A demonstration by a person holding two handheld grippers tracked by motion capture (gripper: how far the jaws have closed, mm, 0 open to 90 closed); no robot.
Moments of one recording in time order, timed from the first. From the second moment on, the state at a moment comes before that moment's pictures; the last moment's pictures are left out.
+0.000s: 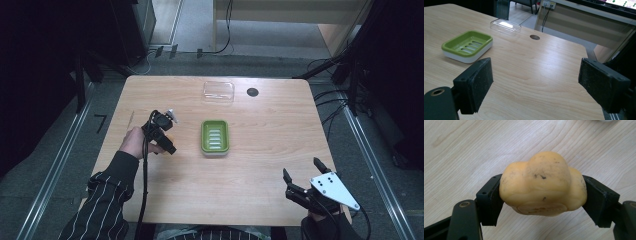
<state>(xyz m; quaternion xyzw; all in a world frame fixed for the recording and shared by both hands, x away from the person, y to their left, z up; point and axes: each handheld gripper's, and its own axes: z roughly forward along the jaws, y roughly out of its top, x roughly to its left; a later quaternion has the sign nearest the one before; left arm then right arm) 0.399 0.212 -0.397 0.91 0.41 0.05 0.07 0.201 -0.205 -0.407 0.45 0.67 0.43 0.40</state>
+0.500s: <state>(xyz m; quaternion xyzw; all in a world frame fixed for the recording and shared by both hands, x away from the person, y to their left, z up) 0.403 0.195 -0.398 0.92 0.39 0.04 0.07 0.197 -0.206 -0.406 0.45 0.67 0.43 0.40</state>
